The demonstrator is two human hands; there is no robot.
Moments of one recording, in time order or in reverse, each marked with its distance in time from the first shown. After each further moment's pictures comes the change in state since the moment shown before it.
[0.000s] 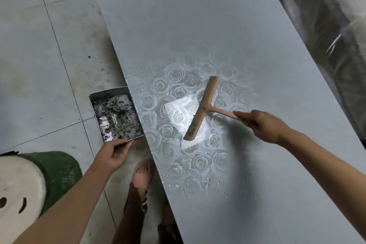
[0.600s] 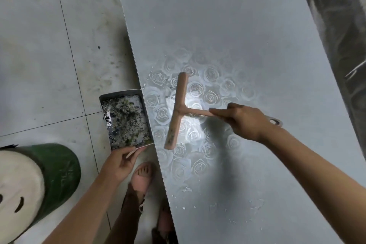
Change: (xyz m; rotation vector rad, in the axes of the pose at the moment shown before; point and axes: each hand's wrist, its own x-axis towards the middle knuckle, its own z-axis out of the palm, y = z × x) left_hand 0.009 0.016 0.011 -0.127 0.011 -0.025; right_hand 0.100 -0.099 -0.047 -0.234 -0.021 -0.230
